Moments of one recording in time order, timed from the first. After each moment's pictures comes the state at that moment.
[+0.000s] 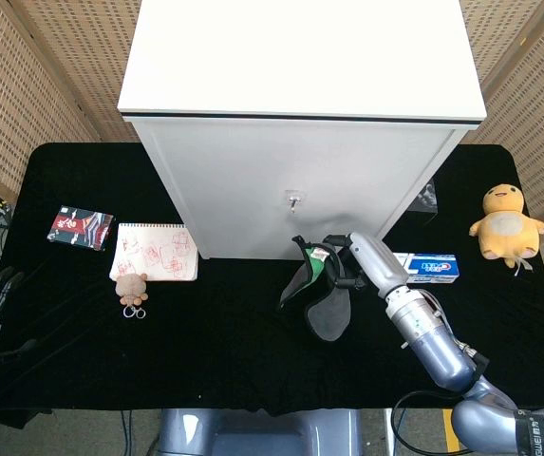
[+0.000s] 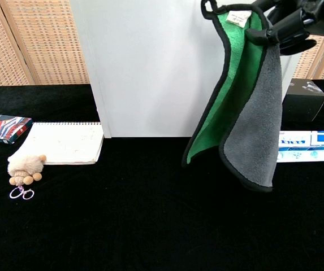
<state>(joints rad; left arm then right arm) -0.06 -1.16 -0.01 -1.54 1.52 1.48 0.03 0.72 -1.06 0.36 -2.09 -0.84 0.91 0.10</state>
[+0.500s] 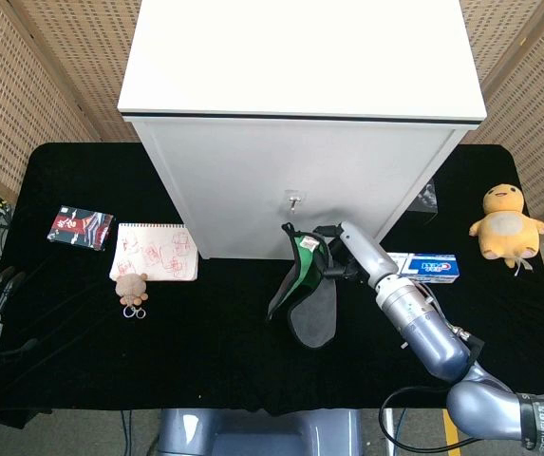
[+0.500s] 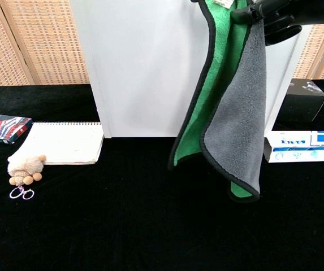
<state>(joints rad) -0.07 -1.17 -0.01 -1.54 1.51 1.48 0.04 0.85 -0.98 0.42 -2.13 -0.53 0.82 0.13</state>
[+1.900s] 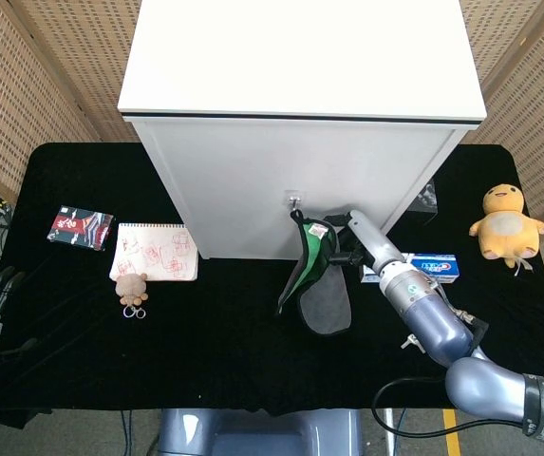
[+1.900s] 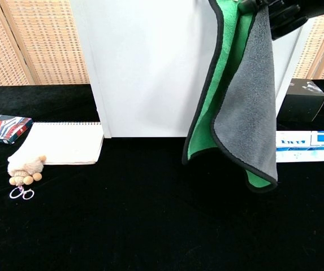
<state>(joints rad) -0.07 -1.17 -0.01 -1.54 1.51 1.48 0.04 1.00 -0.88 0.41 -2.12 -0.22 0.76 0.13</state>
